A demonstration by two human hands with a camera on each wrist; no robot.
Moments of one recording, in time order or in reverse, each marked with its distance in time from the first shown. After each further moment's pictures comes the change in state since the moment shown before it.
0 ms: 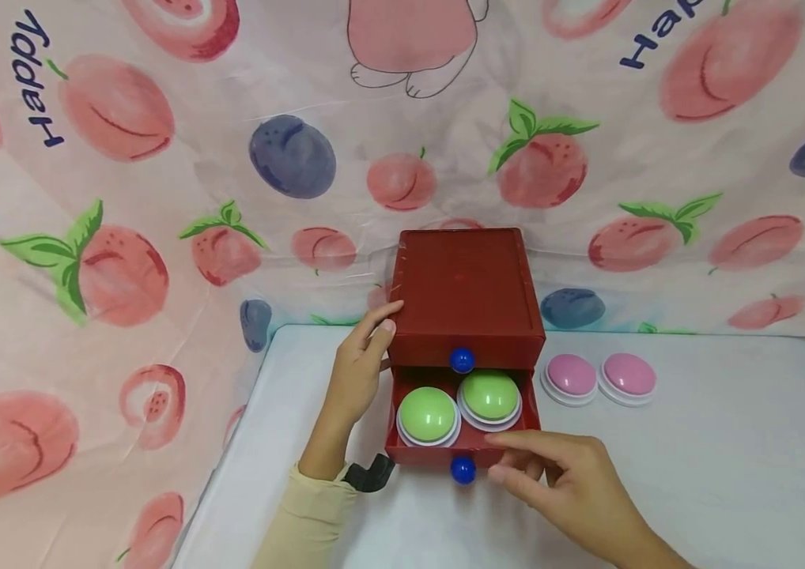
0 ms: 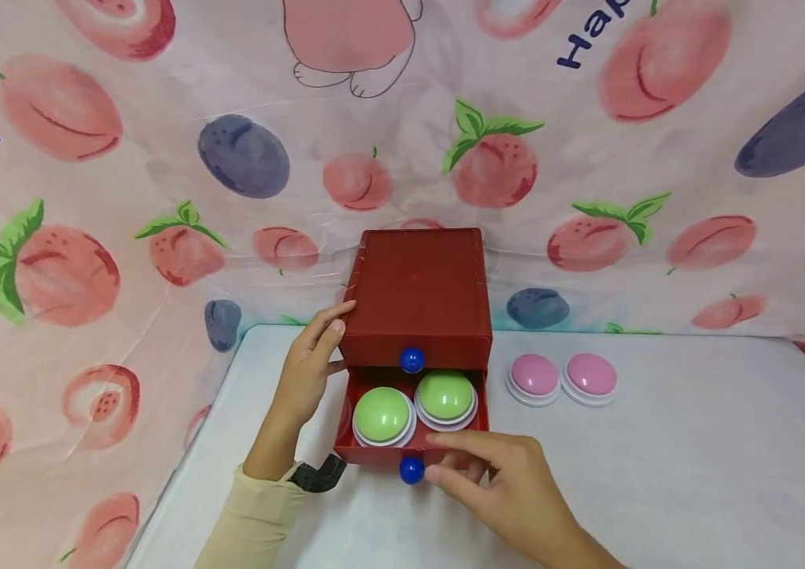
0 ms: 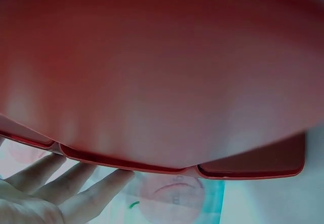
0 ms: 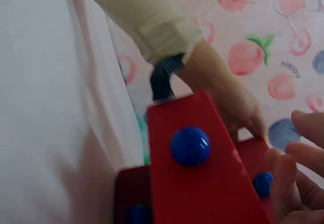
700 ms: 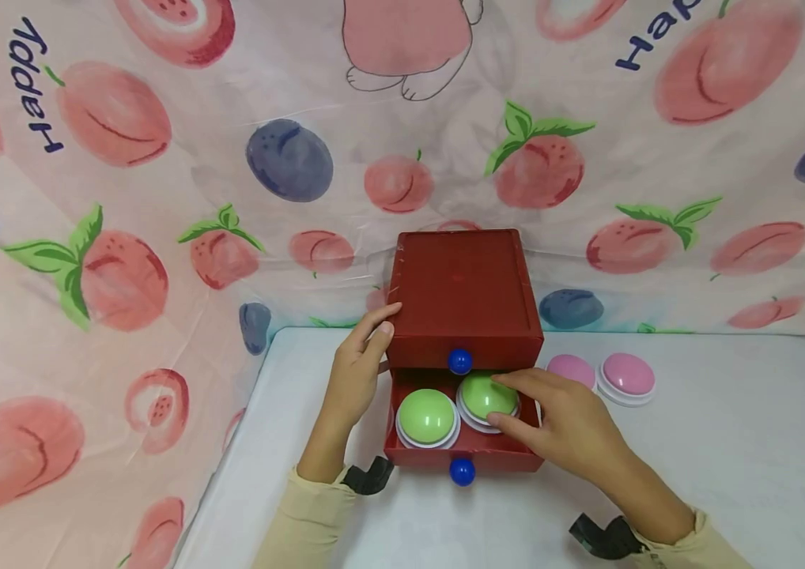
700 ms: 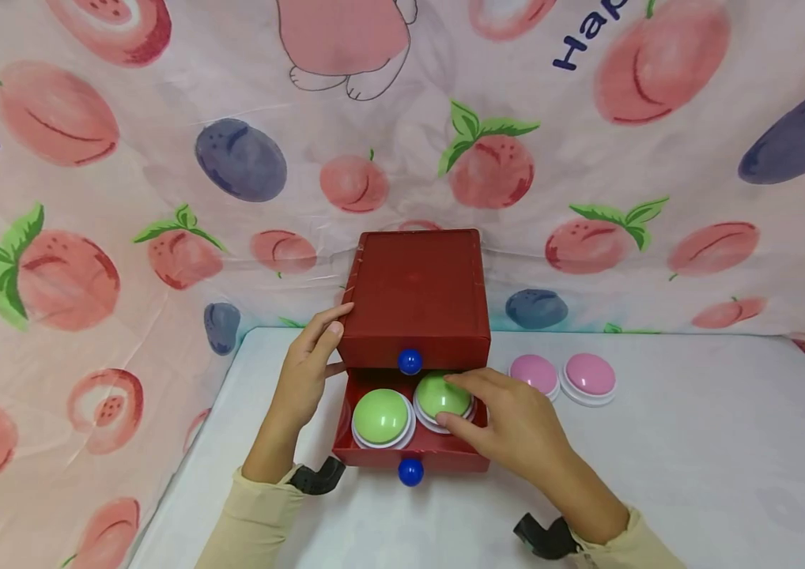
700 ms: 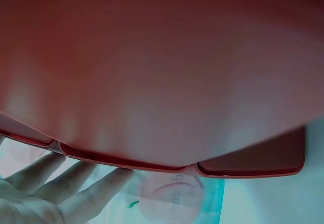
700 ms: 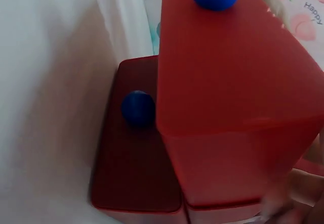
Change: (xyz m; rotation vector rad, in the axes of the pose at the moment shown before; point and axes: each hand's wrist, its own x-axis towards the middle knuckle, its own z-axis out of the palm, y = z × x) left_hand 0.000 0.001 0.000 -0.006 -0.005 -0.007; right_hand 0.052 0.041 -0.015 -0.508 -0.074 0.018
